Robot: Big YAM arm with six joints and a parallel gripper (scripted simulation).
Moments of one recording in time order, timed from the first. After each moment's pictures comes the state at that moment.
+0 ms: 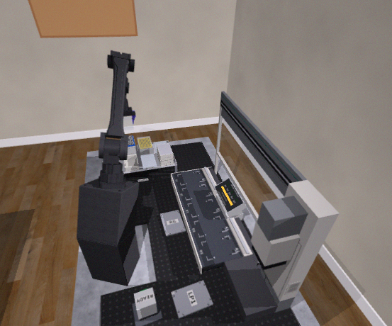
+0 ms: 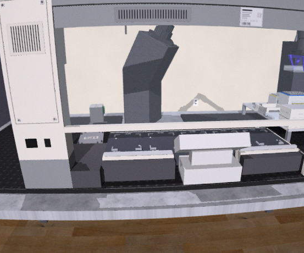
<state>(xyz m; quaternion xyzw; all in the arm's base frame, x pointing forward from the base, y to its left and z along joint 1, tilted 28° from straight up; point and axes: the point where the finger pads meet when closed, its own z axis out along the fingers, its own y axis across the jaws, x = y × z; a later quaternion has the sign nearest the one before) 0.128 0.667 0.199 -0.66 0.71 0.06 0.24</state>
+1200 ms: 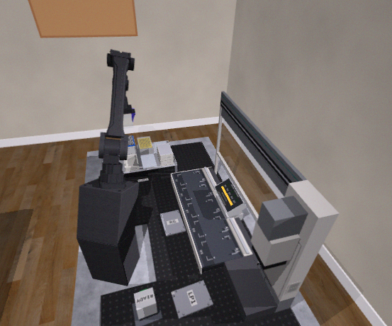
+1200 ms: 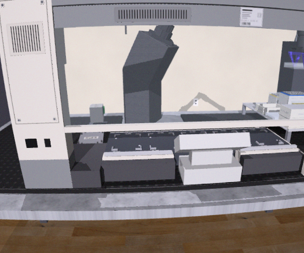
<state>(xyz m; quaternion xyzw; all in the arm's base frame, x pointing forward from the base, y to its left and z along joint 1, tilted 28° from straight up) 0.124 0.661 0.212 -0.66 0.71 0.06 0.24</state>
